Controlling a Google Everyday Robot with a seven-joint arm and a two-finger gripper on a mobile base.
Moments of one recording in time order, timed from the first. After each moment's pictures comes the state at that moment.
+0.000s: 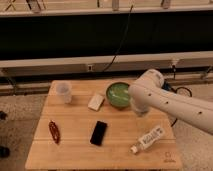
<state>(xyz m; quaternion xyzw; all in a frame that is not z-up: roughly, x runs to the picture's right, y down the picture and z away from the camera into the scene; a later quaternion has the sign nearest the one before) 0.150 0.137 0.716 -0.28 0.00 -0.11 0.96</state>
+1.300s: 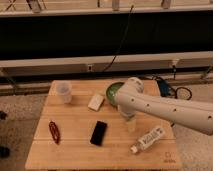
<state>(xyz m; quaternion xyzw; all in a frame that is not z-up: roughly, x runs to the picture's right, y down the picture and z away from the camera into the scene) 0.114 0.170 0.765 -0.30 -0.03 -0.17 0.94</state>
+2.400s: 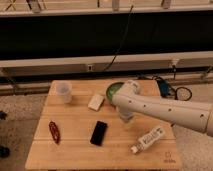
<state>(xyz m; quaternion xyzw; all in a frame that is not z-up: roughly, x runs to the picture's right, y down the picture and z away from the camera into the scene) 0.107 0.187 0.783 -0.32 -0.04 -0.20 0.93</state>
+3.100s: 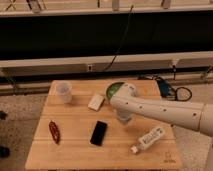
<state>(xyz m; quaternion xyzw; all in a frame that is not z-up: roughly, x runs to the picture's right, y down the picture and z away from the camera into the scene) 0.102 0.207 0.798 -0.33 -0.05 -0.23 0.91</state>
